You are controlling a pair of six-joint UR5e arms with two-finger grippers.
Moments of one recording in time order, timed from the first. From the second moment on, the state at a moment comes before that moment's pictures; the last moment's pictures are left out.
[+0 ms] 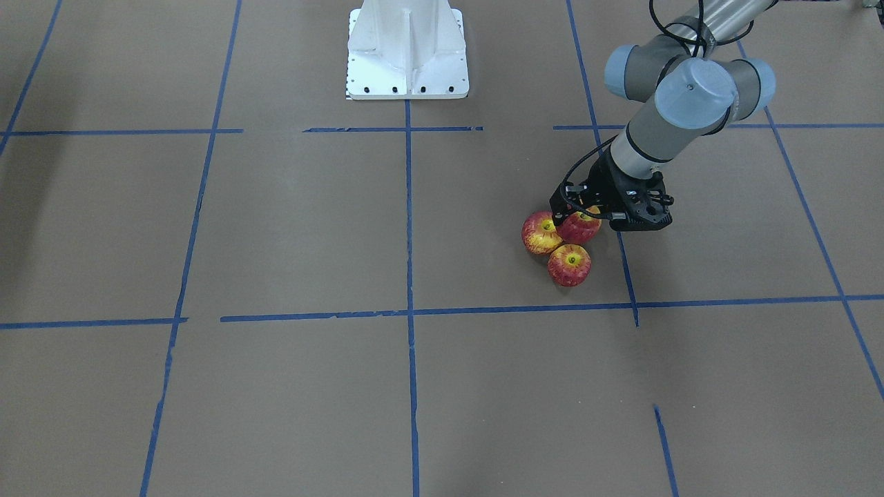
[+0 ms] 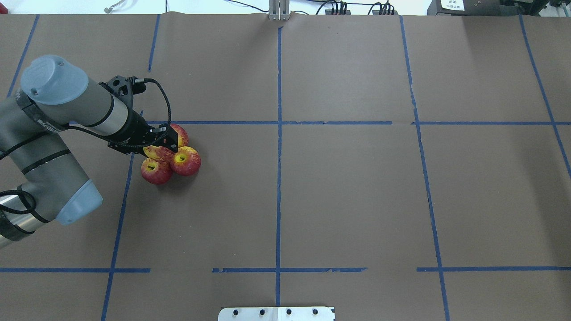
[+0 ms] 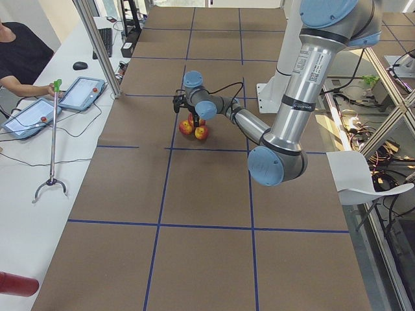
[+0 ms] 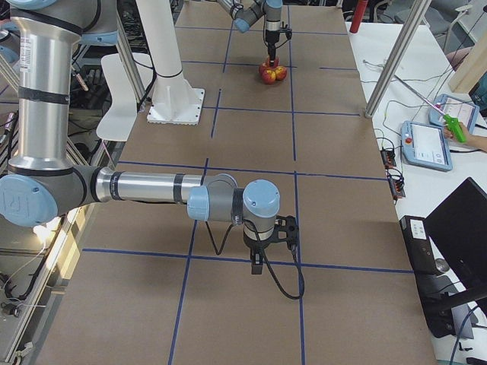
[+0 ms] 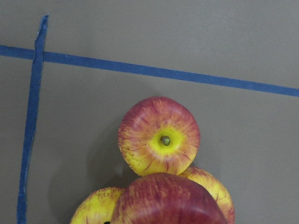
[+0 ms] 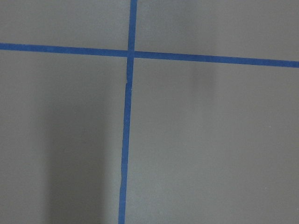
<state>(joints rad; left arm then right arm) -0.77 -1.91 -1.73 -1.93 -2.16 -1.20 1.59 -1.71 1.71 -1.58 2.30 -0.06</state>
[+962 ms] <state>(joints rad) -0.80 -1.90 -1.81 -1.88 -2.16 -1.17 1.59 -1.71 1.71 -1.58 2.30 -0.06</state>
